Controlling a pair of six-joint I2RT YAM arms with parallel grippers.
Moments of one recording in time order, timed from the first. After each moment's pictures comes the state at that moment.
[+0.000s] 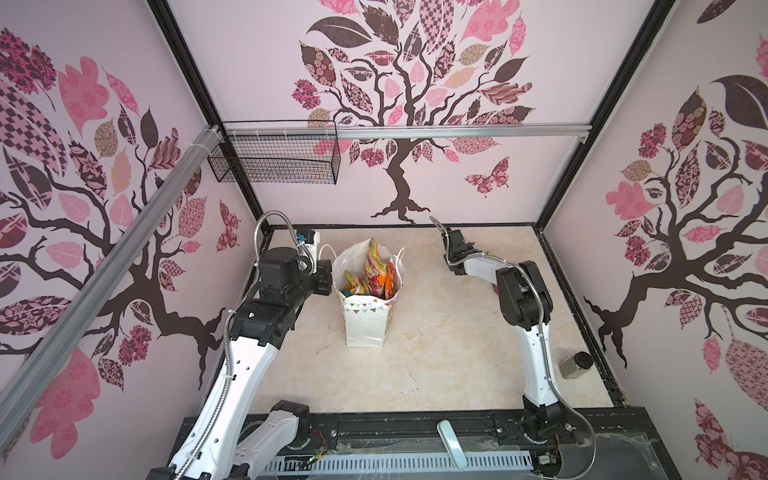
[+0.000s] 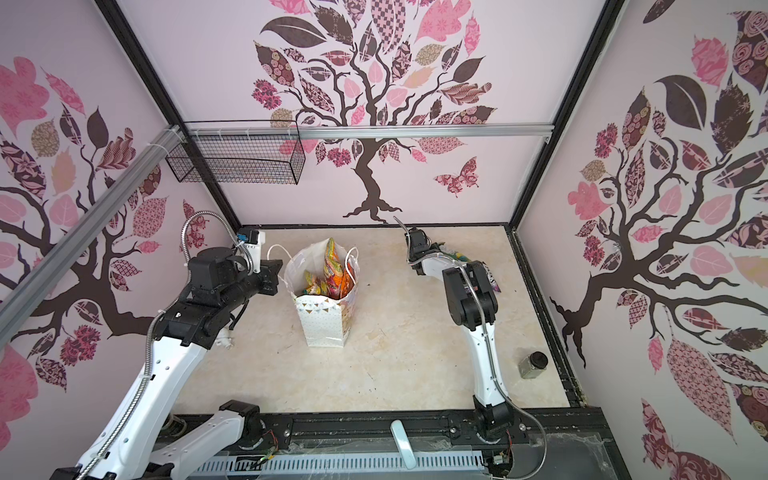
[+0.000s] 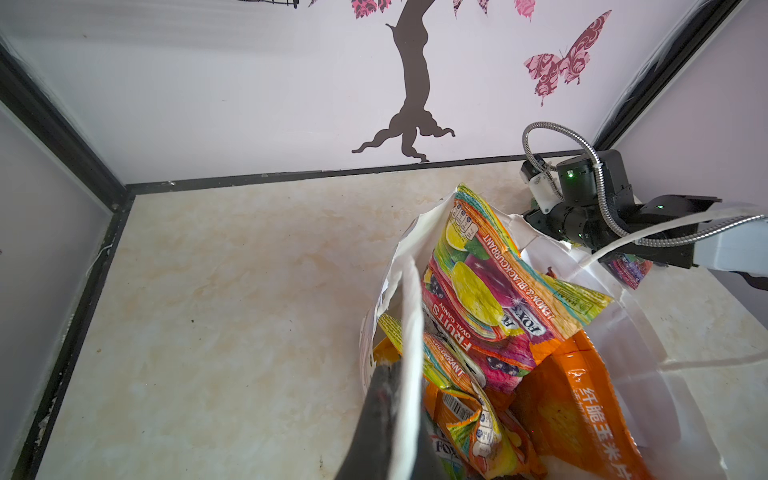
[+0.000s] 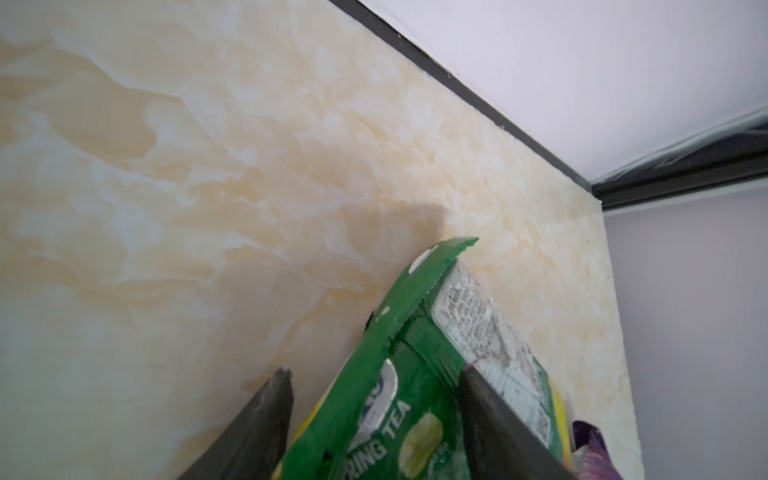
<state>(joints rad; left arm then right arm) -0.21 0.98 1.13 -0.58 0.09 -0.08 0.31 2.32 1.67 -0.17 0.58 -0.24</state>
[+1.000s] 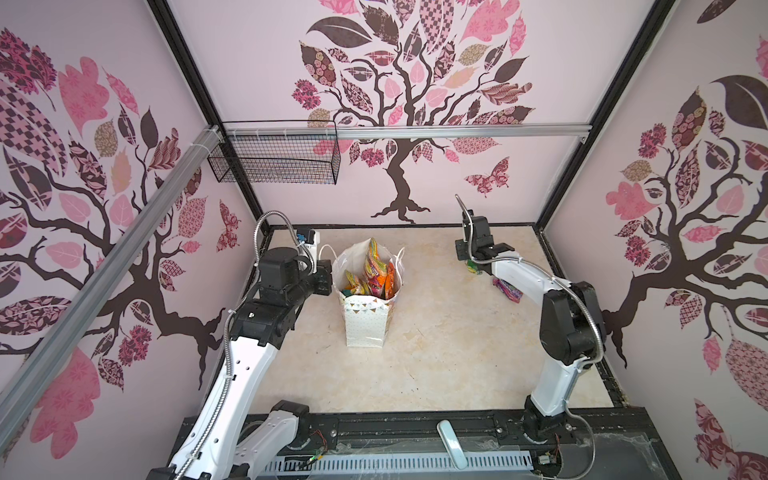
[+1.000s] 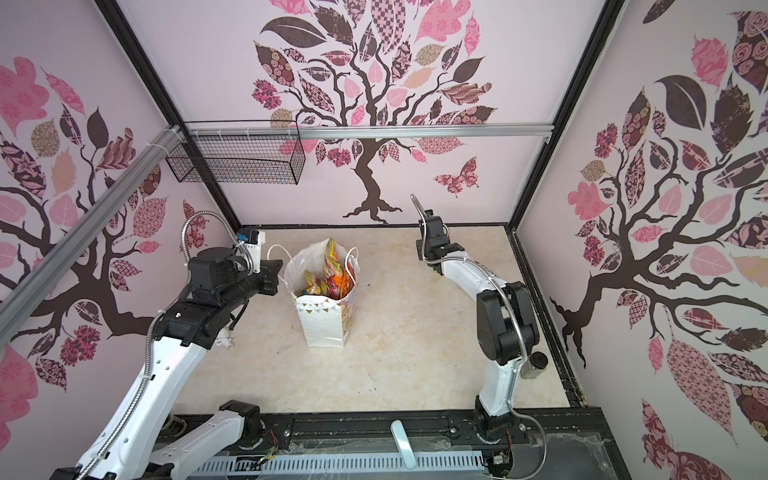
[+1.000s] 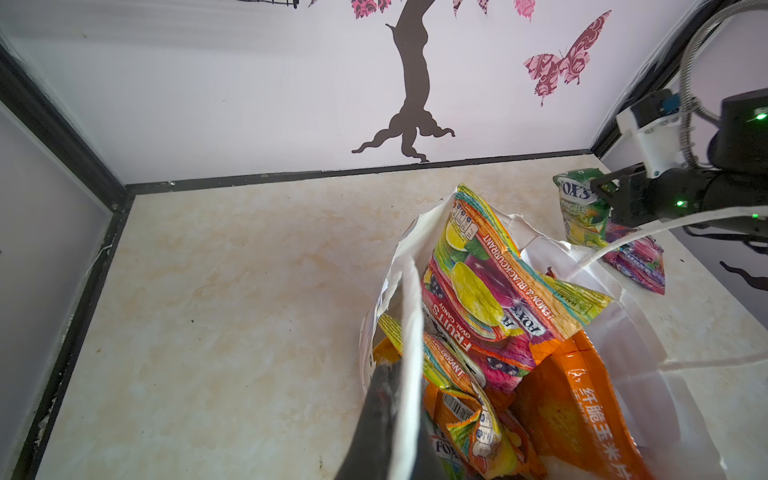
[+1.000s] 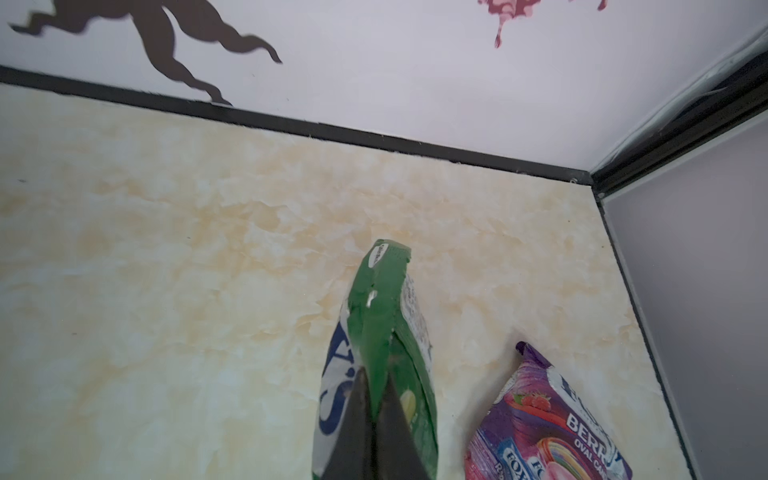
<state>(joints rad) -0.21 0.98 1.13 -0.58 0.09 -0.08 0.31 1.82 1.42 -0.24 0.31 0.03</state>
